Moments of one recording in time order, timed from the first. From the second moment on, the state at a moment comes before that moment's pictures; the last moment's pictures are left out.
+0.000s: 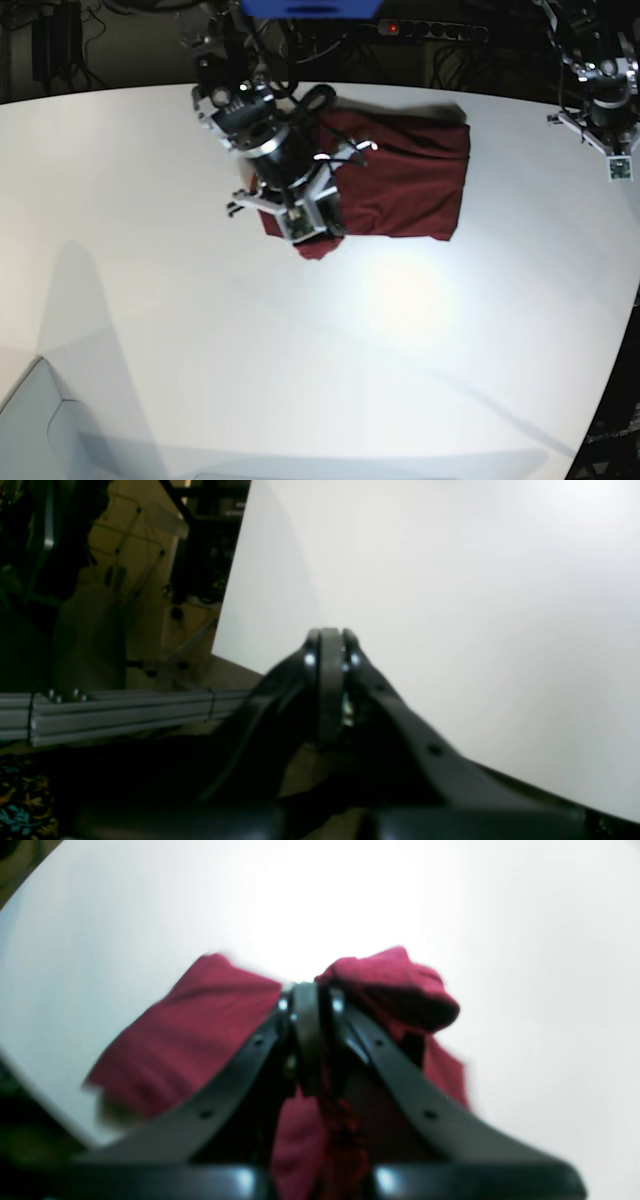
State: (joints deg) left arm 22.5 -3.5 -38.1 110.3 13.2 -17.8 37.4; right arm -15.1 -4.5 -21.9 109.8 -3.5 10.0 -33.4
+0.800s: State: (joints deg) left arm 18.0 1.3 -17.2 99.5 13.3 -17.6 37.5; right arm -8.5 -6.5 -33.3 104.4 -3.1 9.4 -33.4
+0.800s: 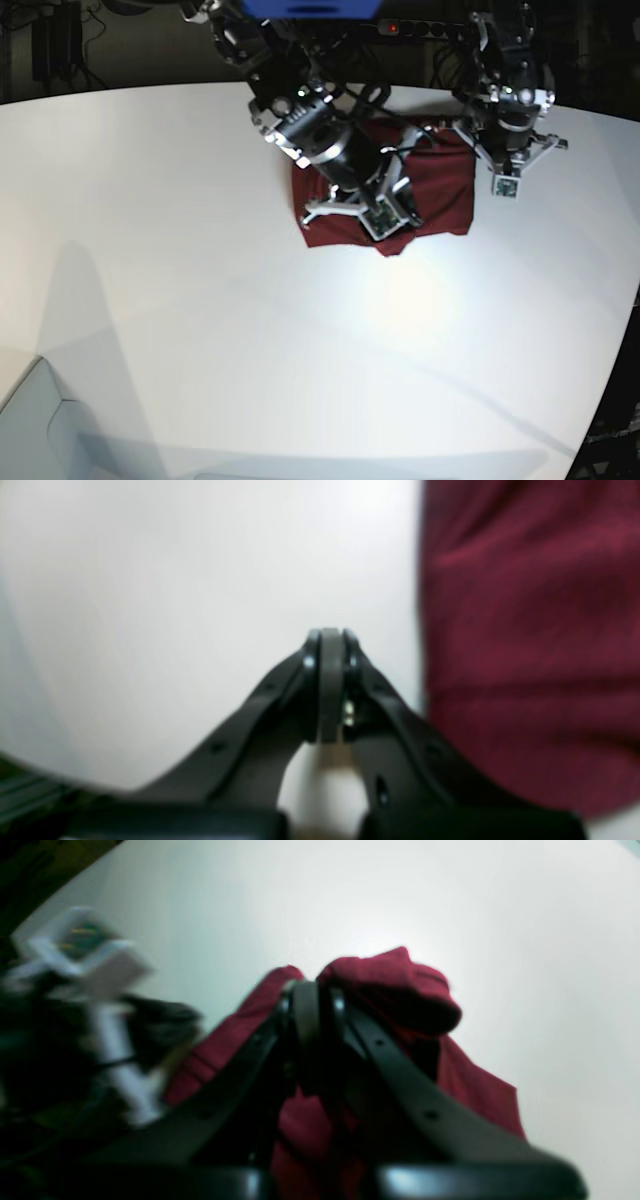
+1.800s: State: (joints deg) left arm 19.2 1.2 -14.5 102.8 13.3 -17.5 36.9; right arm 0.2 -8.1 -42.5 96.9 -2.9 9.8 -33.4
